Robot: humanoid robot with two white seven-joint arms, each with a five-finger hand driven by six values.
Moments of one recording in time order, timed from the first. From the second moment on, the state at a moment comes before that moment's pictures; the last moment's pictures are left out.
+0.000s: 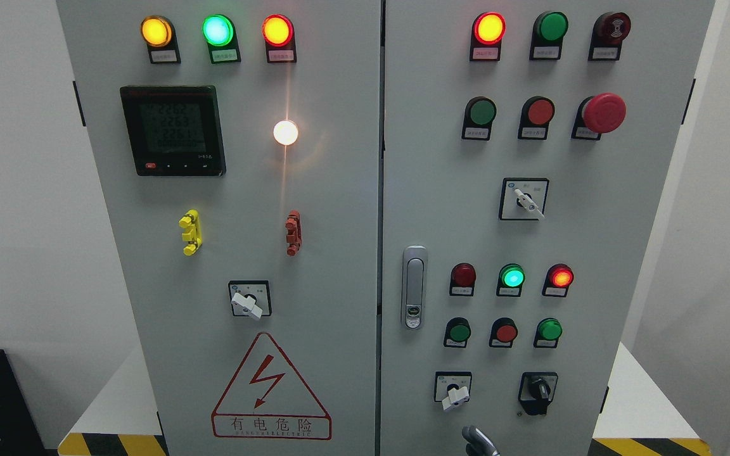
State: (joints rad) left arm 0.00 -0.11 -0.13 0.00 0.16 -0.11 0.00; right arm 0.24 0.12 0.16 -2.08 0.00 0.02 0.12
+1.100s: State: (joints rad) left arm 0.00 -0.11 -0.13 0.00 0.16 -0.11 0.00; right arm 0.24 0.12 0.15 -2.09 0.12 -0.10 0.10
